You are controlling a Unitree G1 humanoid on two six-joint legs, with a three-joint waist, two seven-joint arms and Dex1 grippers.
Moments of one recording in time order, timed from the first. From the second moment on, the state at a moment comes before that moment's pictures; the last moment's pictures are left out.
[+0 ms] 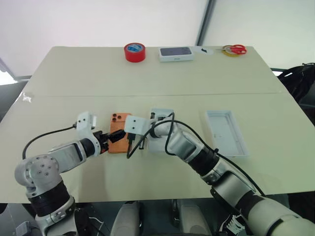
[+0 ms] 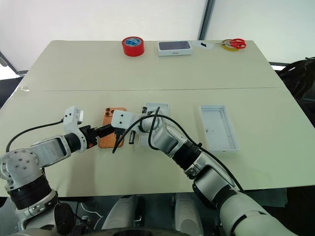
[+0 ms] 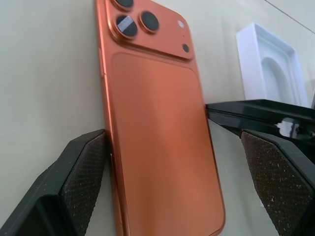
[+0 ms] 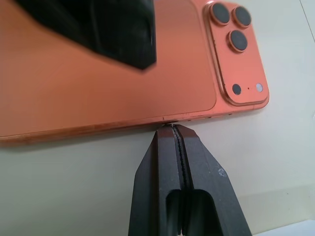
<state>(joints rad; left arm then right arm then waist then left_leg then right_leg) -0.36 0.25 0.58 -0.40 -0.94 1.59 0.00 -0.82 -0.10 0.64 0.23 -0.32 0.56 0.74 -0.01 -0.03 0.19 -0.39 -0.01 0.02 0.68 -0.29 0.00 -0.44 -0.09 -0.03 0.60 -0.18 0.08</state>
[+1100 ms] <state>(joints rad) -0.40 0.26 0.69 -0.26 -1.06 1.61 0.11 -0.78 -0.10 0.65 0.16 -0.34 0.59 0.77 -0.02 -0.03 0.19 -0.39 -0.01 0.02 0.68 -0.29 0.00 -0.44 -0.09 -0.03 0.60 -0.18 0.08</state>
